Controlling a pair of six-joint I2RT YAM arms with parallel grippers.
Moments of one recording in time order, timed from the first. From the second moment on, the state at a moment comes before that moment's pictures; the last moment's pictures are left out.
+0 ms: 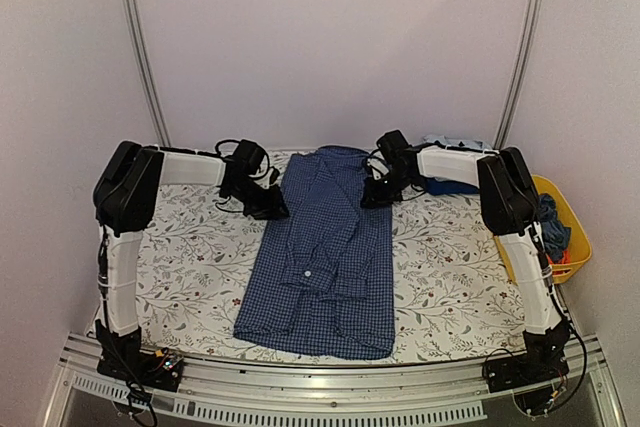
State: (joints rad) left arm -0.43 2.19 1.51 -0.39 0.31 -0.40; right arm 0.49 2.42 1.93 -0.58 -0.28 0.23
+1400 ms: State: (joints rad) left arm -0.38 1.46 1.01 -0.40 0.33 -0.30; right arm 0.40 1.58 1.03 -0.38 -0.56 0.37
